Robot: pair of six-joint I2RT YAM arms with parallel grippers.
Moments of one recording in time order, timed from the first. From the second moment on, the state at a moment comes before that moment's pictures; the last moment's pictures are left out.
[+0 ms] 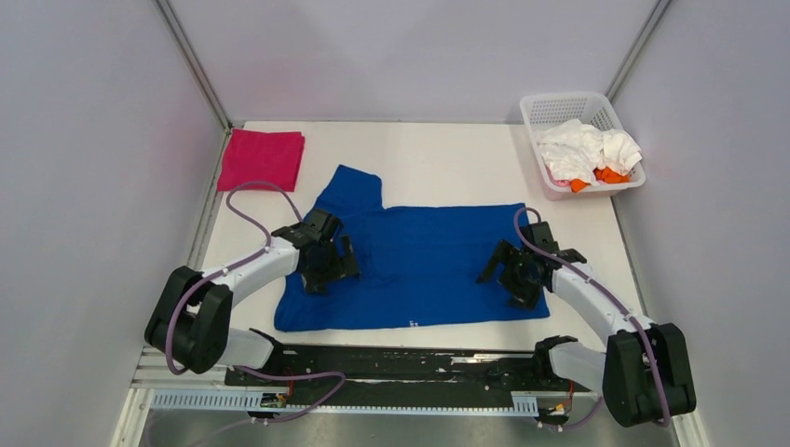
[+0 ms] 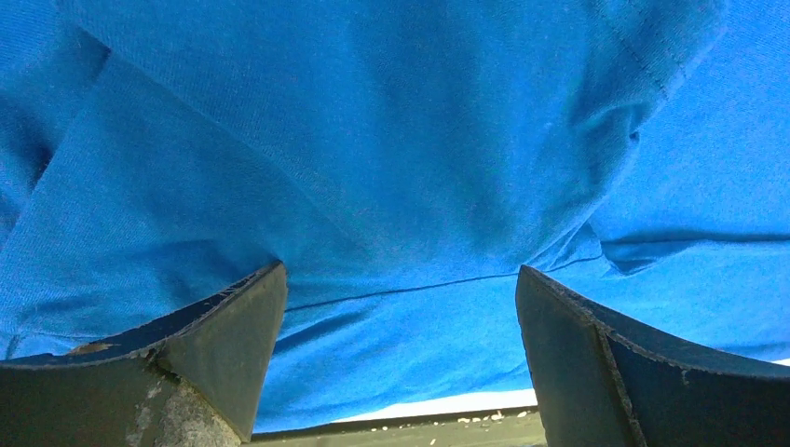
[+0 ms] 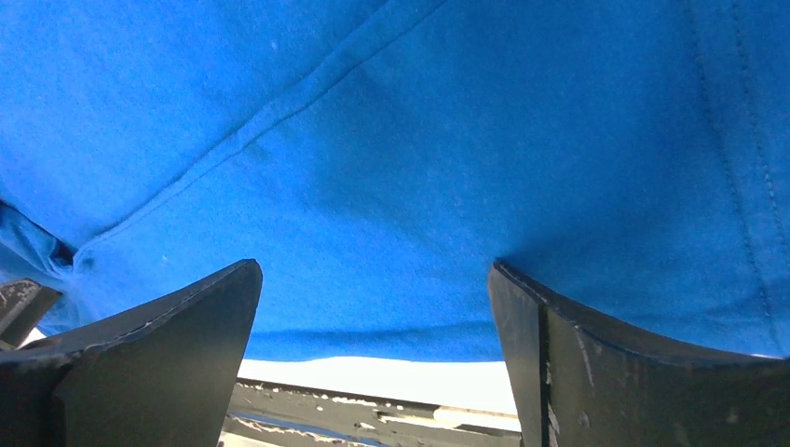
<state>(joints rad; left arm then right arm) -0.48 1.37 0.72 -0.59 0.04 -0.81 0.21 1.15 0.55 -0.61 -0.18 0.77</state>
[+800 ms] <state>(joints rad) -0.30 2.00 1.81 -0.72 -0.18 -0.38 0.17 1.21 0.87 -0.38 0.03 0.62</state>
